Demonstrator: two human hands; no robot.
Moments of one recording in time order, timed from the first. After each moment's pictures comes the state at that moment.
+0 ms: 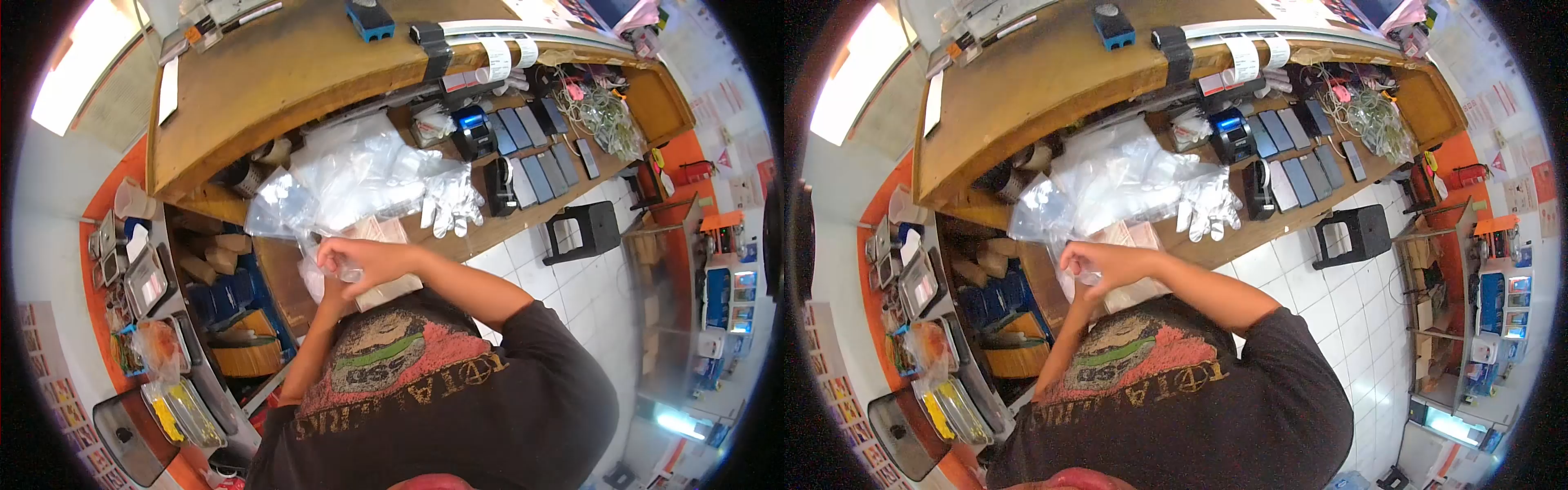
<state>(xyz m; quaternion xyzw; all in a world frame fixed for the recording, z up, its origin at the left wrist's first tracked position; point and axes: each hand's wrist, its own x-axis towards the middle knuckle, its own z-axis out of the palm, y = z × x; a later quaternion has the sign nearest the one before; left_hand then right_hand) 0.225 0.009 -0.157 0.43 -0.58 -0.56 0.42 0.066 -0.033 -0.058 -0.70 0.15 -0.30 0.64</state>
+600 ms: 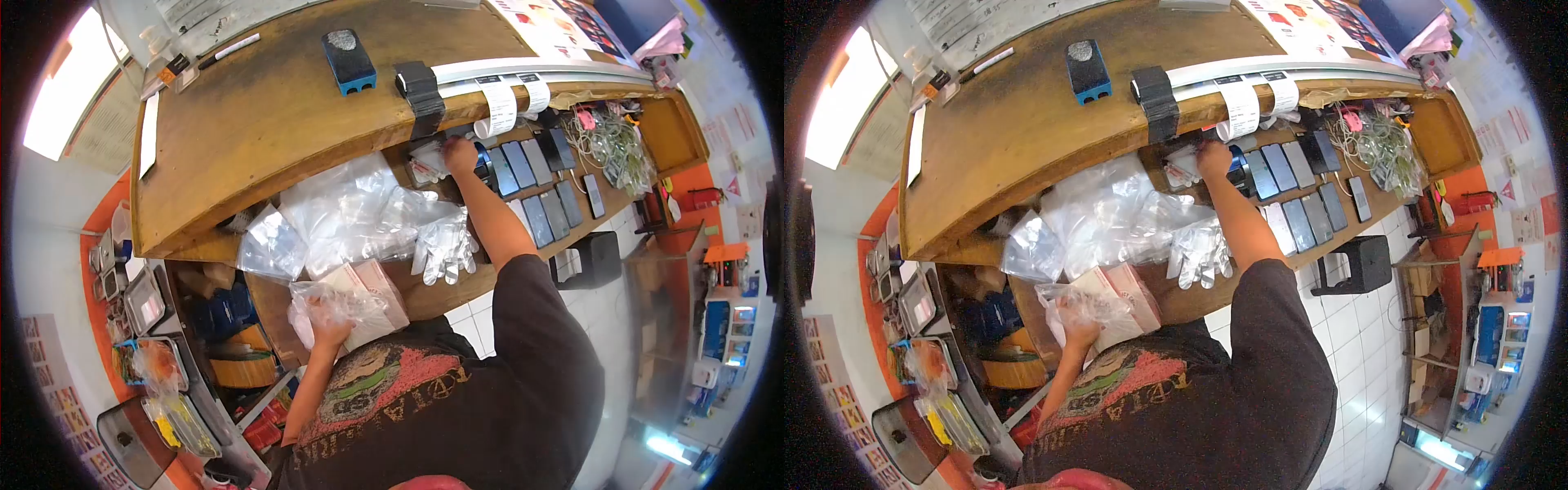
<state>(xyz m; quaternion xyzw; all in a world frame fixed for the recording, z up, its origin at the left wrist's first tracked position) 0.211 -0.009 -0.184 0.53 -0.82 -0.14 0.17 -0.214 -0.297 -0.211 -0.55 0.81 -0.22 0.06</state>
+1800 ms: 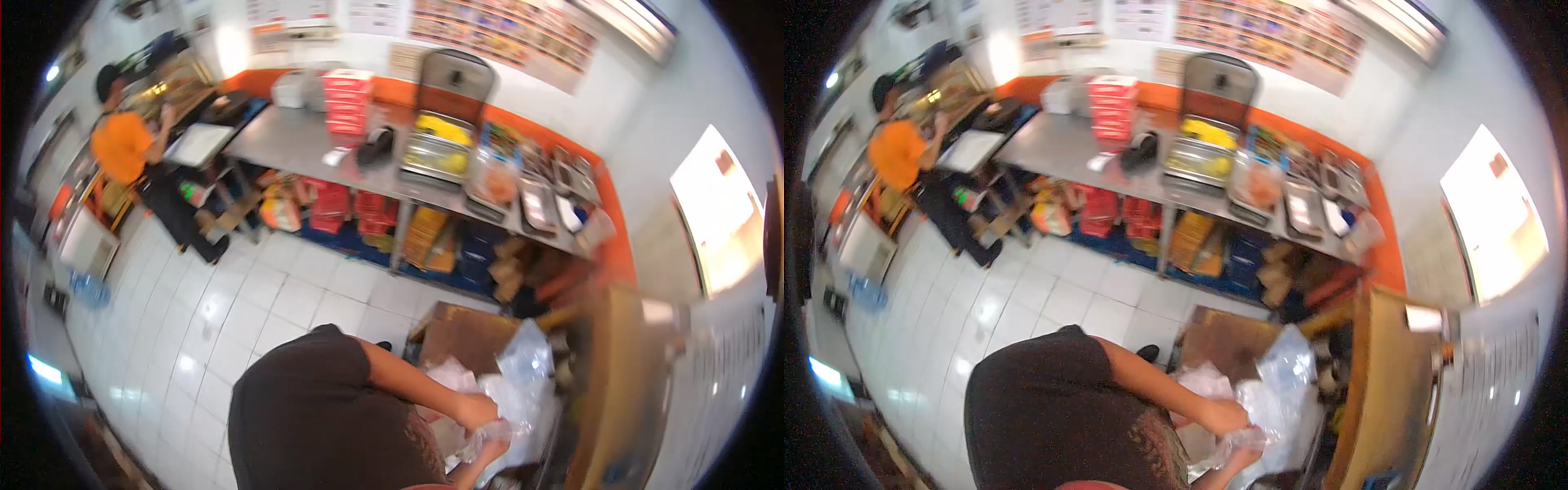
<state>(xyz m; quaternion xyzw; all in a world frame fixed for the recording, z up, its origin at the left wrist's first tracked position) 0.113 0.009 -0.084 0.75 -0.55 -0.23 0.30 -0.018 -0.137 -0.185 -0.67 0.30 -0.23 0.64</state>
